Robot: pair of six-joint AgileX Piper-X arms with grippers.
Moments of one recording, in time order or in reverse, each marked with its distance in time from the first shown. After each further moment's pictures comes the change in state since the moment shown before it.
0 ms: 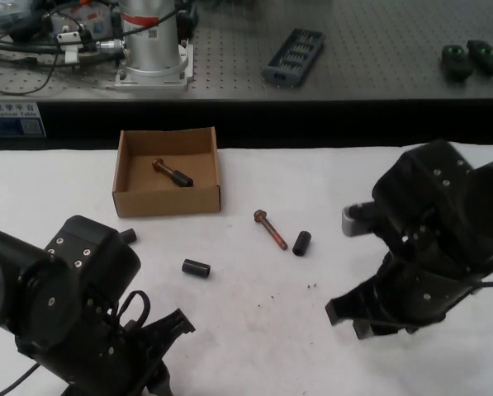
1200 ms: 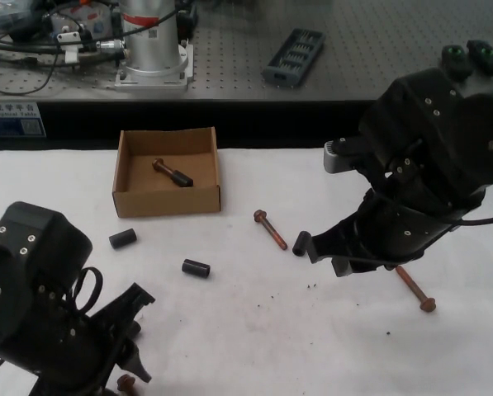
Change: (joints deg) left arm 7.3 -5.4 2.2 -1.1 1.7 -6.5; right arm 0.0 2.5 -11.2 2.2 1.1 -2.4
